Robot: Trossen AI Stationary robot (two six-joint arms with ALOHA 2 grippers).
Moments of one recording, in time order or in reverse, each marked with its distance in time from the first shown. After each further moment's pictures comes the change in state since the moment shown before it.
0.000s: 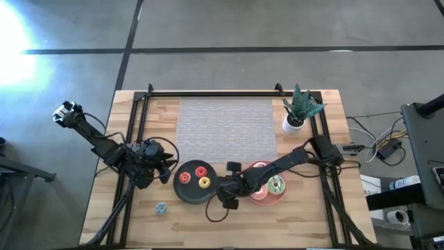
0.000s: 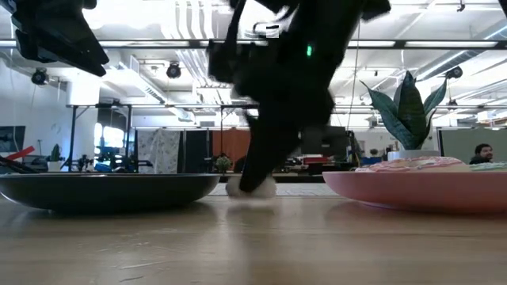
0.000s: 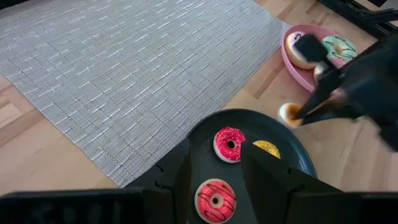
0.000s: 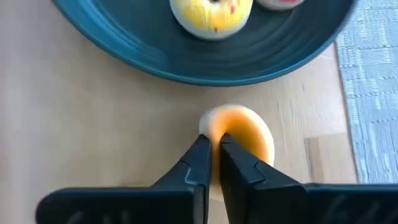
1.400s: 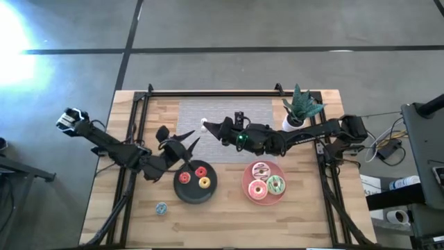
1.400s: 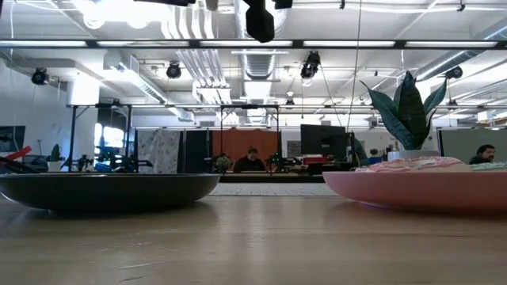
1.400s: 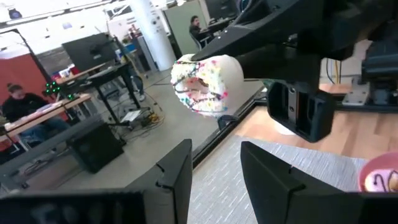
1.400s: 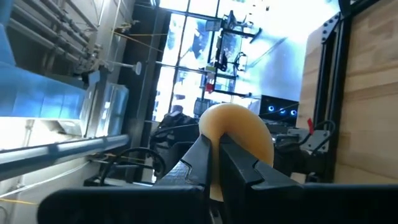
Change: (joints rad) left arm 0.168 0.249 0.060 1.015 -0.512 1.301; right arm -0.239 -0.409 -0.258 1.075 0.215 1.006
